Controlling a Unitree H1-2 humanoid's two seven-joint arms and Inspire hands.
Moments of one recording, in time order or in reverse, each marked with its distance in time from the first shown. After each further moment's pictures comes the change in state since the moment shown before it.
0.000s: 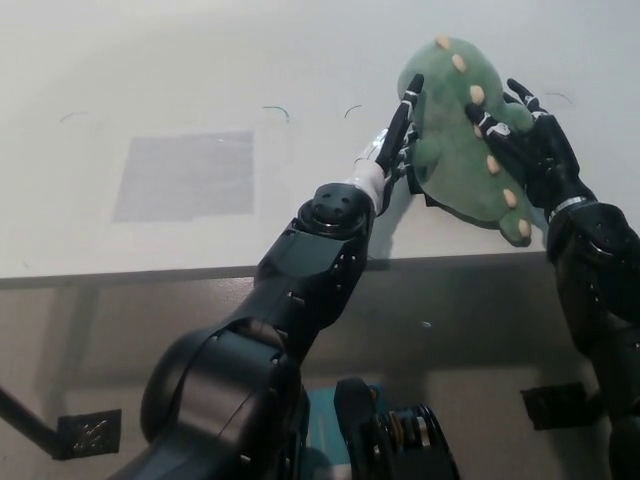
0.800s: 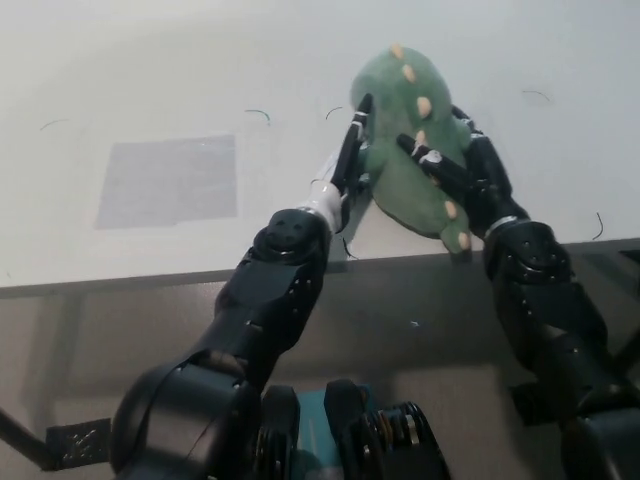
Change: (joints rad) left_arm 0.142 0.073 0.016 -0.116 -0.004 -0.043 -0.054; right_arm -0.031 0.114 0.082 0.143 -0.054 -0.090 -0.067
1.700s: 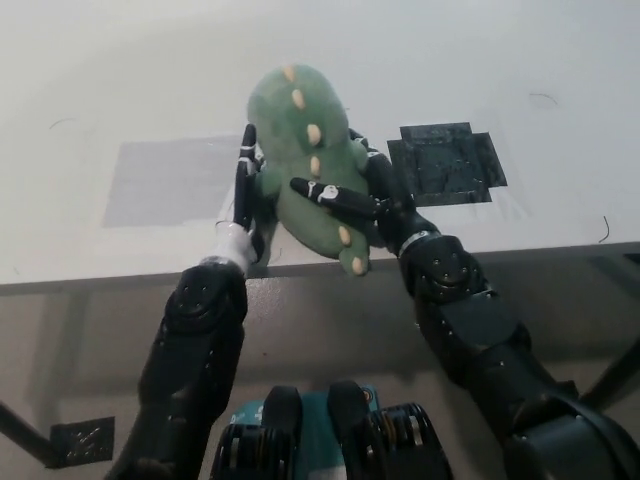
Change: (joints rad) left_arm 0.345 0.084 0.045 -0.522 -0.049 0.034 -0.009; right_arm -0.018 0.126 0.143 0.004 -0.052 -0.040 -0.001
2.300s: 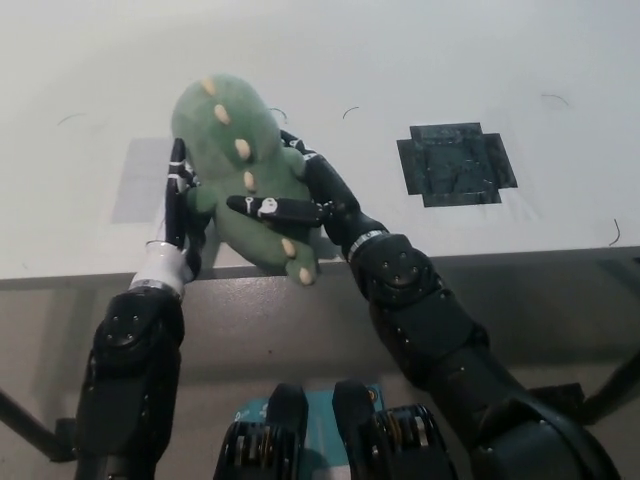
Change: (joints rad) left_arm 0.160 0.075 0.027 -0.357 -0.004 0.185 0.011; right_arm -0.025 0.074 0.073 -0.048 -0.048 0.041 0.006
